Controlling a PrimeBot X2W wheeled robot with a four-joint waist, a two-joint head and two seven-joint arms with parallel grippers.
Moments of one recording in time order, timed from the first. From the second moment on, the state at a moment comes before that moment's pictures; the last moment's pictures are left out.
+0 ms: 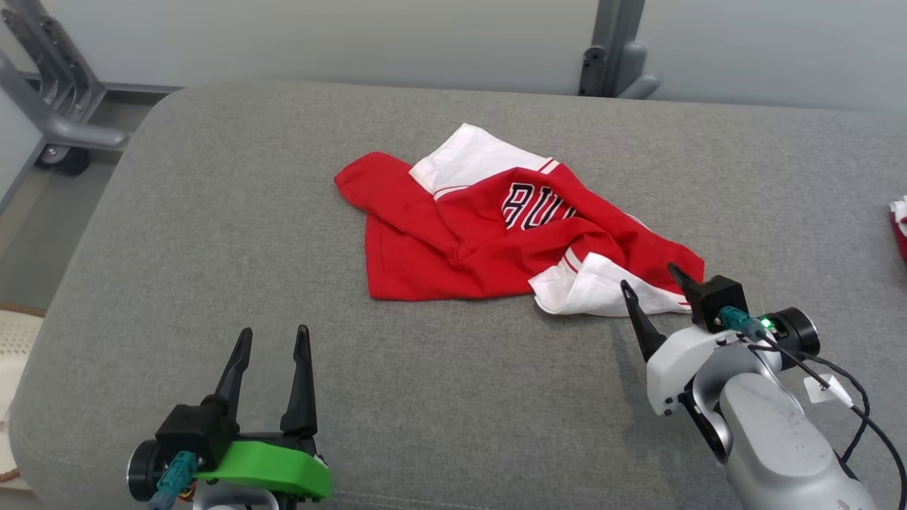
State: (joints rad) left arm -0.04 0.05 -0.13 0.19 -0.27 -0.06 -0.26; right arm -0.40 -0.12 0.20 0.64 0.05 0.13 -0.20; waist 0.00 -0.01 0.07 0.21
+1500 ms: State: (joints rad) left arm -0.03 0.05 -0.15 0.19 -0.27 -0.05 -0.26; right arm -0.29 -0.27 0.17 0.61 0.11 0.13 -0.26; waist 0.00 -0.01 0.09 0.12
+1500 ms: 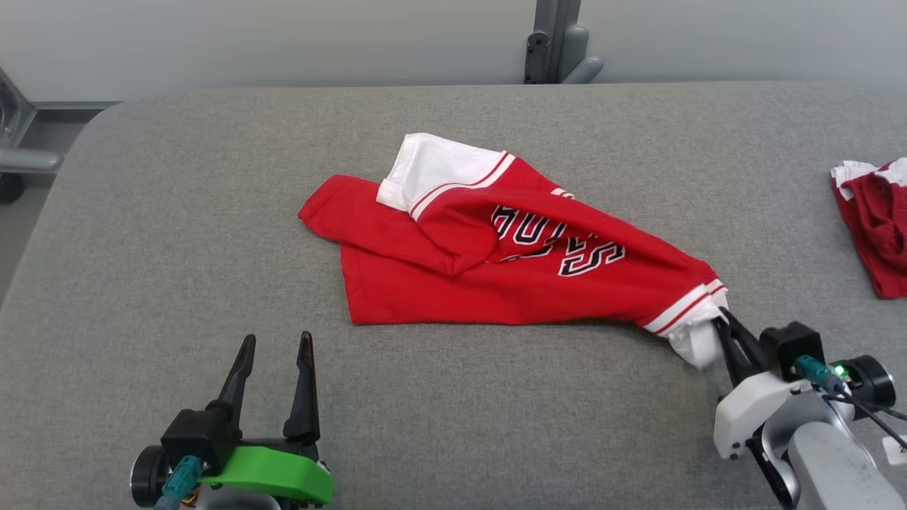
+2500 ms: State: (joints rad) left arm -0.07 0.05 -0.20 0.16 -0.29 -0.04 -0.26; right arm -0.63 -0.35 0.54 0.57 0.14 0.13 -0.09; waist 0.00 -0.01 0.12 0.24
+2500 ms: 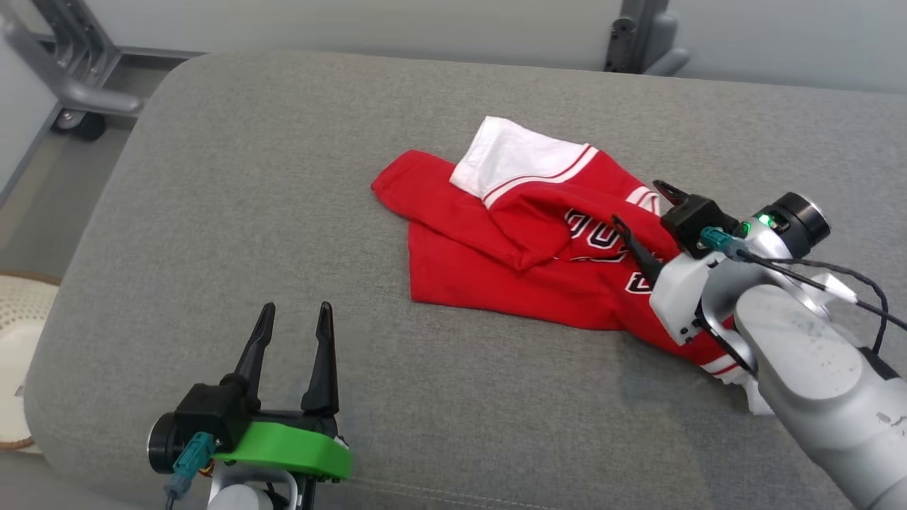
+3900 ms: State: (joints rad) left arm -0.17 0.05 -0.33 0.13 -0.38 0.00 -0.26; right arm -1.47 -0.61 0.69 1.28 0.13 0.13 -0.21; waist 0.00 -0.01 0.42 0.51
